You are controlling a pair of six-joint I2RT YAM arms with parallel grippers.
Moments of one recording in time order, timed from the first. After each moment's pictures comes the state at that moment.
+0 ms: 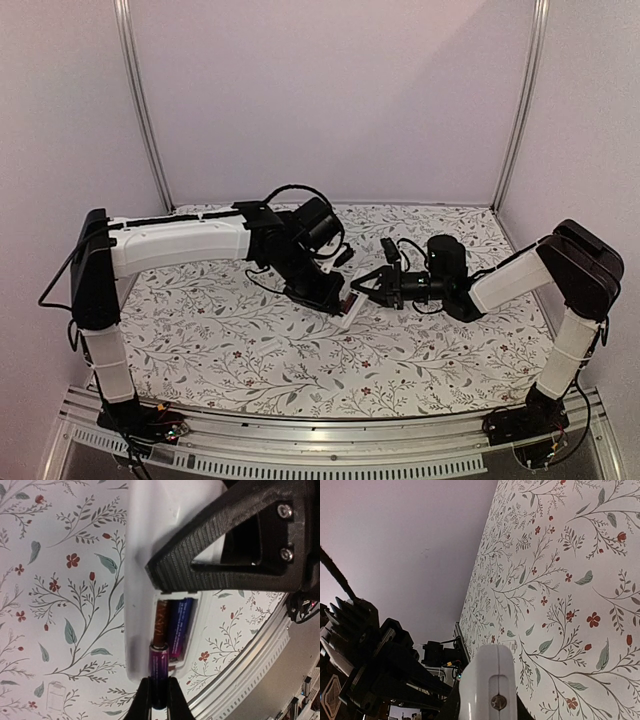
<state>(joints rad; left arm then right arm) -0.98 1.90 1.59 -0.81 0.21 -0.46 0.65 1.80 0.72 0.82 -0.73 1.03</state>
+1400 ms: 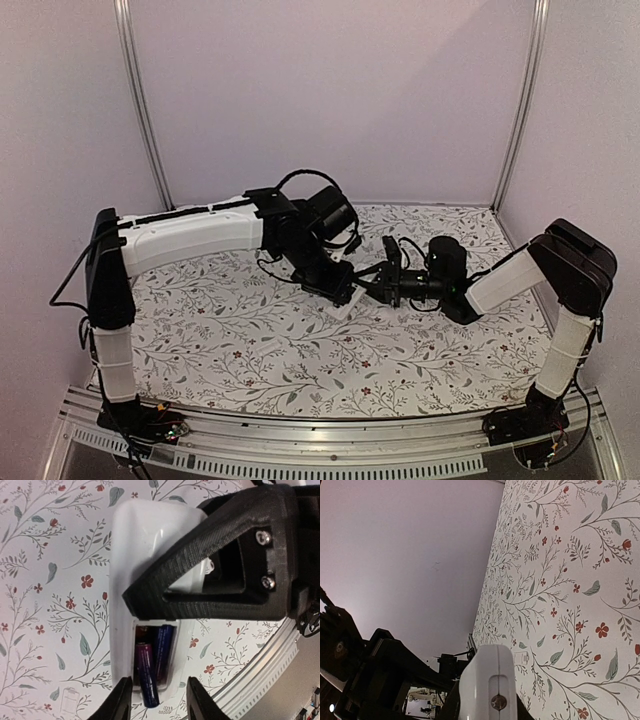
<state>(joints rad) -1.00 1.99 1.78 -0.93 0.08 -0.45 0.65 1.84 0.71 0.95 -0.69 1.16</state>
